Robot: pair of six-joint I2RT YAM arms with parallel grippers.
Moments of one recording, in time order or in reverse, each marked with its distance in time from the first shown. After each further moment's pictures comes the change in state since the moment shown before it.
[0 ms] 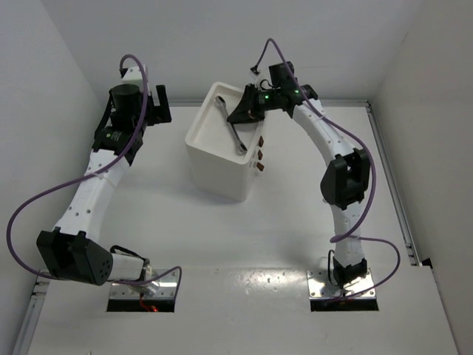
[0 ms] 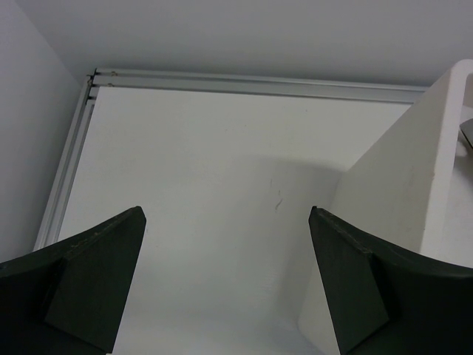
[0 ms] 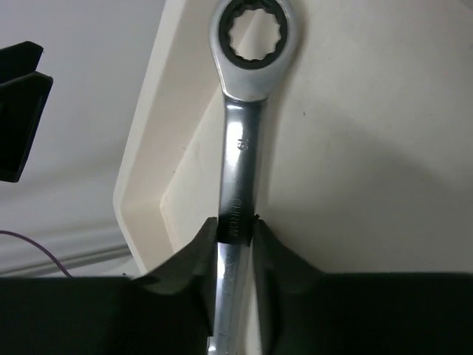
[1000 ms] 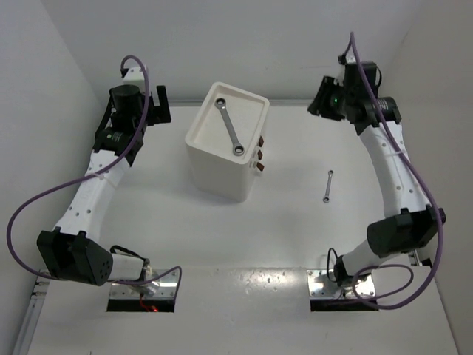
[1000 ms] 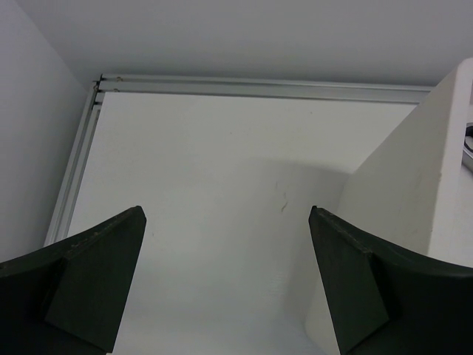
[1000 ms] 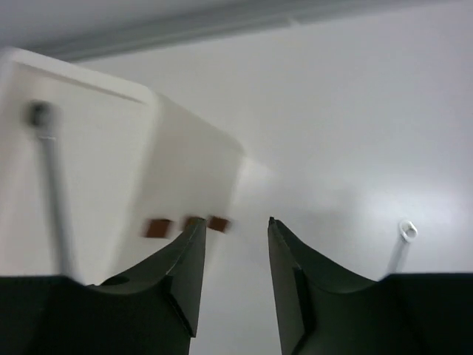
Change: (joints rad) left arm -0.002 -0.003 -0.014 0.019 -0.003 0.024; right arm -0.210 -0.595 -0.333 -0.081 0.628 -0.229
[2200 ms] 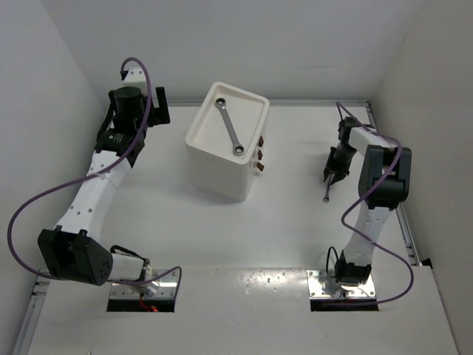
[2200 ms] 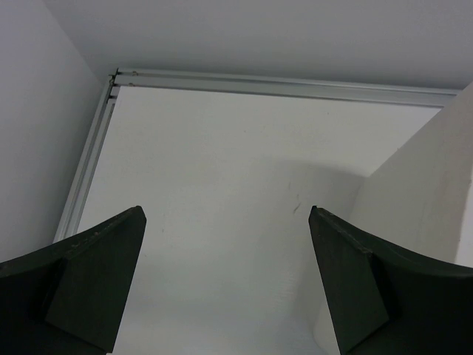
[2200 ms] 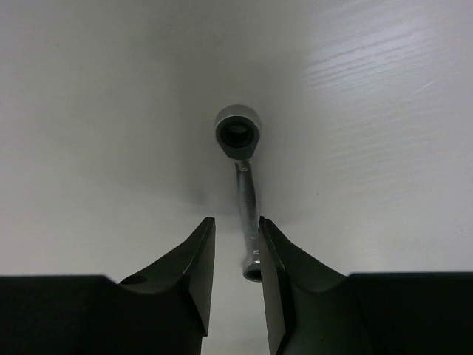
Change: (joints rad) left arm -0.005 0.002 -0.025 0.027 -0.058 0.002; right arm -0.288 0.478 -0.391 -0.124 0.097 -0.038
